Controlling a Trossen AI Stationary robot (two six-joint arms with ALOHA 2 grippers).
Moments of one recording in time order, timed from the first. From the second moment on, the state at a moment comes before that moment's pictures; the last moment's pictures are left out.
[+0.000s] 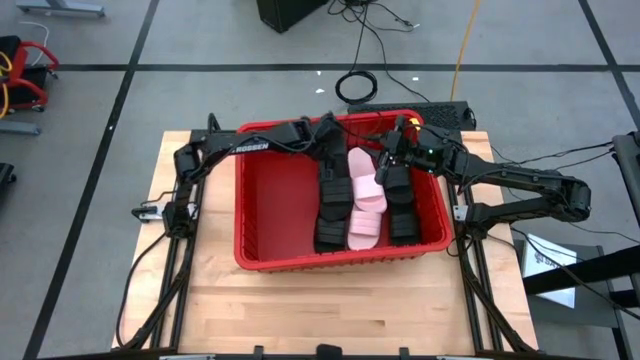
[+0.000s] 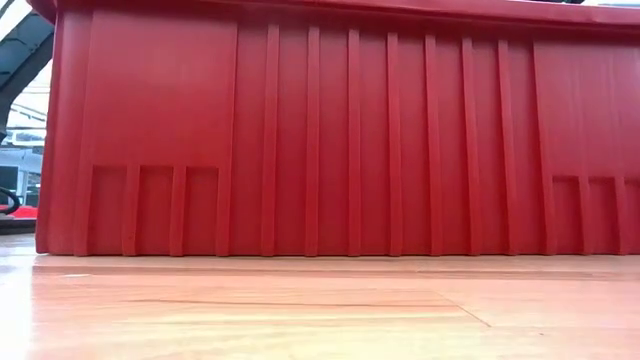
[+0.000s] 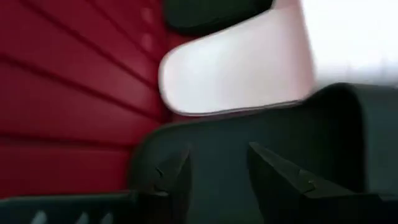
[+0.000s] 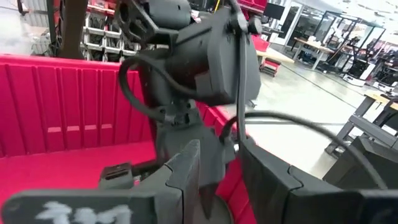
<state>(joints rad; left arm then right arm) 0.39 2.05 1.72 -0.59 0.00 0.44 -0.38 1.10 0.81 0.16 0.02 -0.25</state>
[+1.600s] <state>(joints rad) 0.07 1.53 1.70 -0.77 0.04 0.23 -0.10 1.00 0.81 0.27 0.02 -0.11</state>
